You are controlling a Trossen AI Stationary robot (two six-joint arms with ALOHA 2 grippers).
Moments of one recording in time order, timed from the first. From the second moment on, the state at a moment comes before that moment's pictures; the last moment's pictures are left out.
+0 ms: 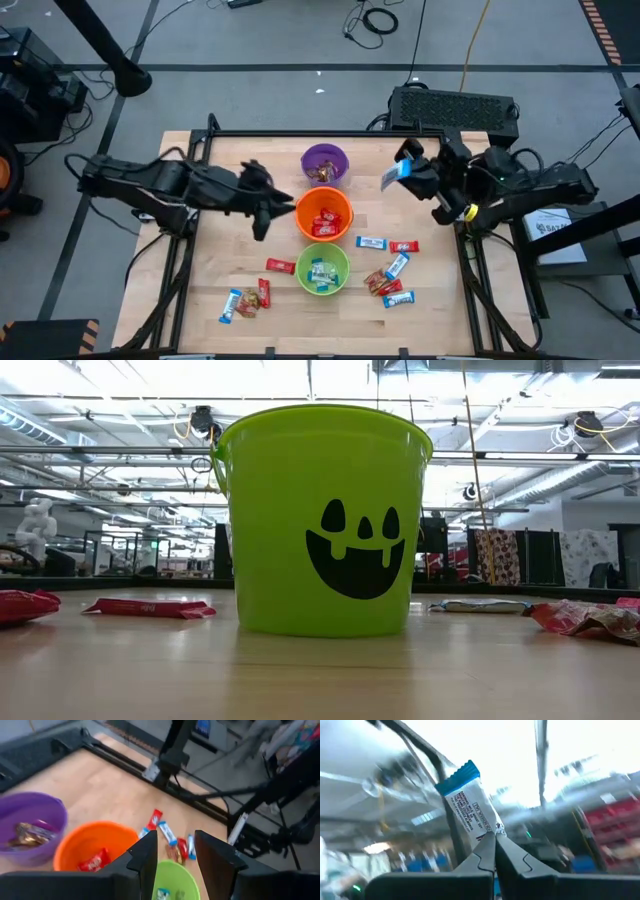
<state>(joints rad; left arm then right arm) -0.23 1.26 1.46 -0.65 -0.29 -0.59 0.10 1.00 0.92 0.69 -0.07 0.42</state>
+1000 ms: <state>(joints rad) -0.26 1.24 1.46 -0.70 -0.32 -0.65 0.13 1.08 0.87 0.96 0.51 0.65</state>
